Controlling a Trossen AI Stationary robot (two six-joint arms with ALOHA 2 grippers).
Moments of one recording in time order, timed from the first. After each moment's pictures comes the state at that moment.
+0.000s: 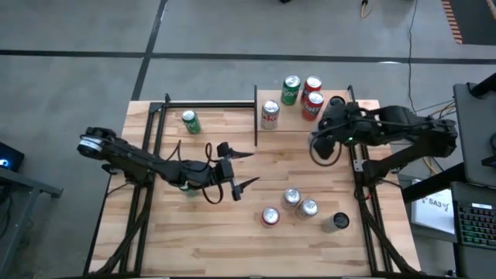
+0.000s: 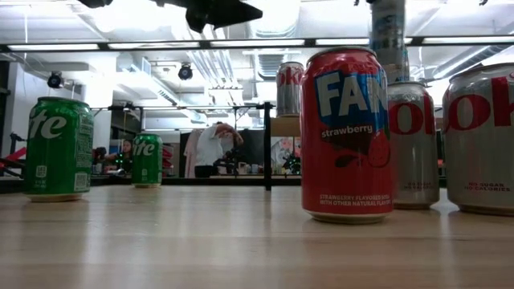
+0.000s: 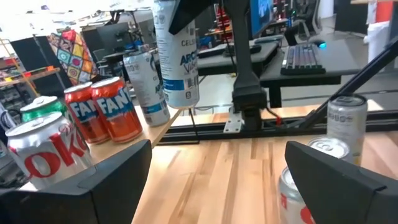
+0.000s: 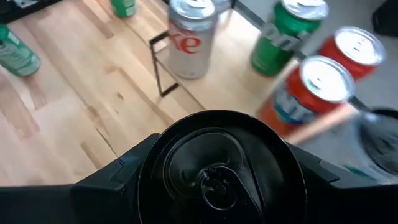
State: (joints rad) left arm -0.26 1.47 0.84 0.61 -0.54 0.17; right arm 0.07 1.20 1.60 -1.36 0.53 0.60
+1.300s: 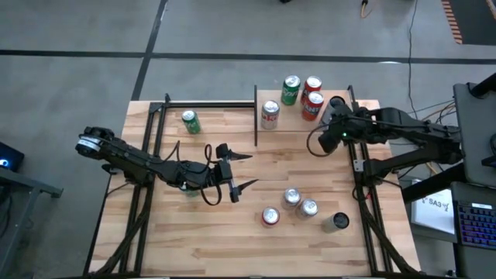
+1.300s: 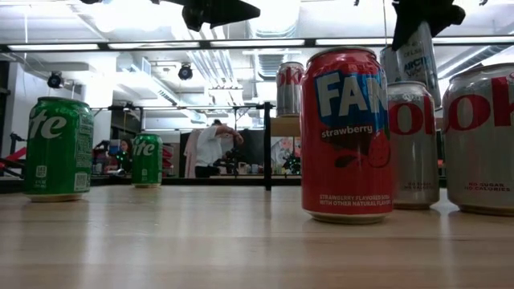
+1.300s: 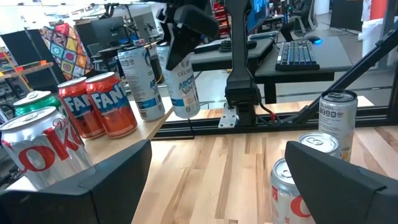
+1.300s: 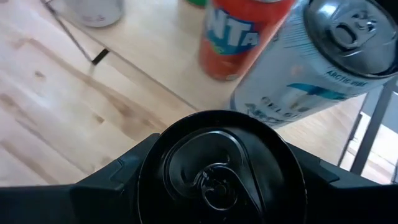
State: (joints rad) left arm -0.28 1.45 0.84 0.56 -0.54 0.15; right arm -0.11 1.08 1.32 -1.38 0.49 0.70
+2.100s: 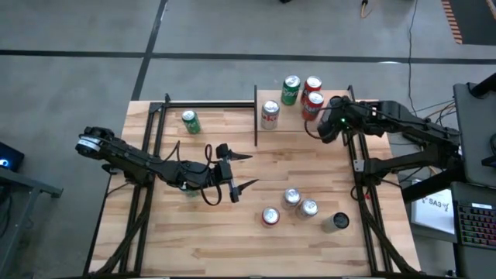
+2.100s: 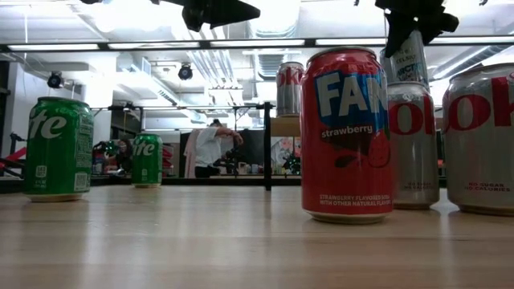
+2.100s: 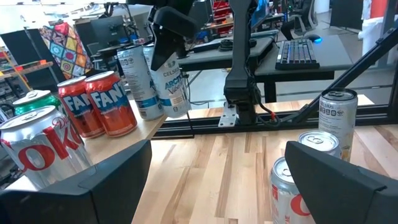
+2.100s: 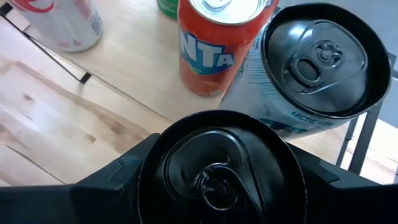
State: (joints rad) left arm -0.28 1.45 0.84 0.55 -0.54 0.15; right arm -0.27 1.08 1.32 -1.31 0.43 0.62
